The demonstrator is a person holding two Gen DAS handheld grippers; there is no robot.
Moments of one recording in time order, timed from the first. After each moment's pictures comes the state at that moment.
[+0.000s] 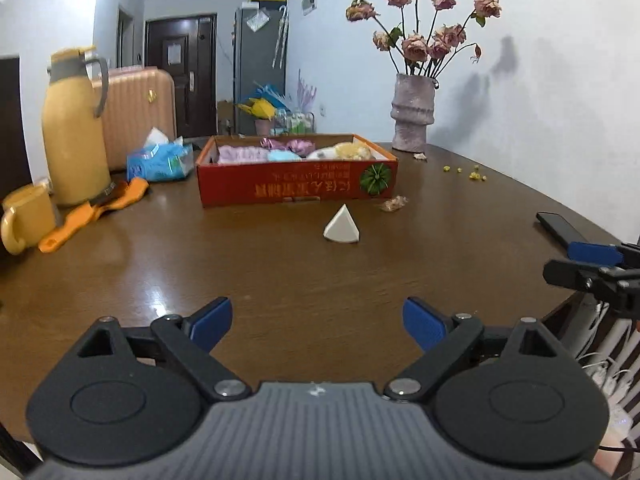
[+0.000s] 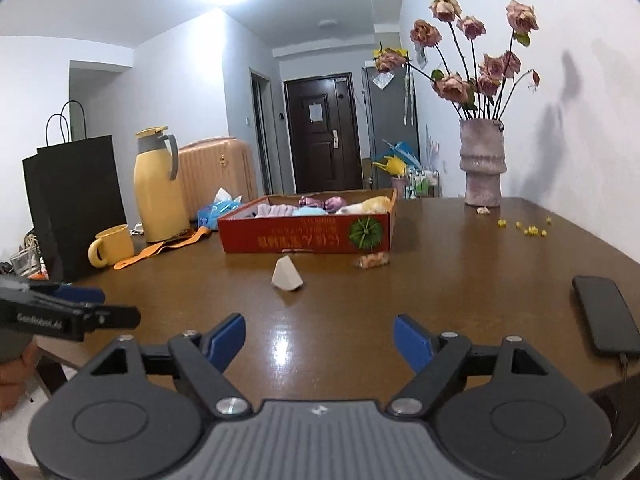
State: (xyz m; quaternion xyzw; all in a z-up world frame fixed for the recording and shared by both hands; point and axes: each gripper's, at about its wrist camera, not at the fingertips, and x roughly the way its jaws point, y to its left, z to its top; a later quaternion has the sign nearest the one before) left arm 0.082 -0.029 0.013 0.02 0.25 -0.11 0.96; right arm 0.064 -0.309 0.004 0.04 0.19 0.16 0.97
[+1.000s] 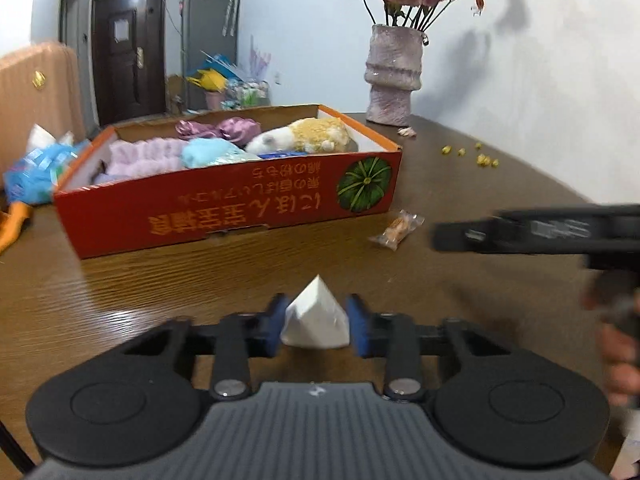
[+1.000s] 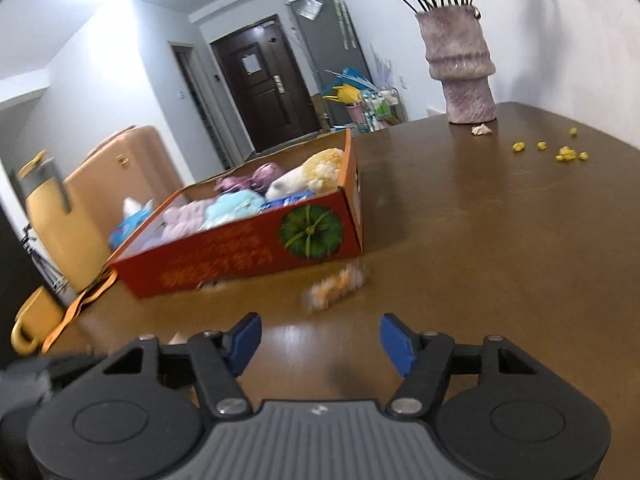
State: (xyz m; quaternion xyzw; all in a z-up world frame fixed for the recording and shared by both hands) left arm 0.306 -0.089 -0.033 0.02 0.31 -0.19 0.93; right arm 0.325 -0.307 -0.025 0.16 0.30 0.11 0.93
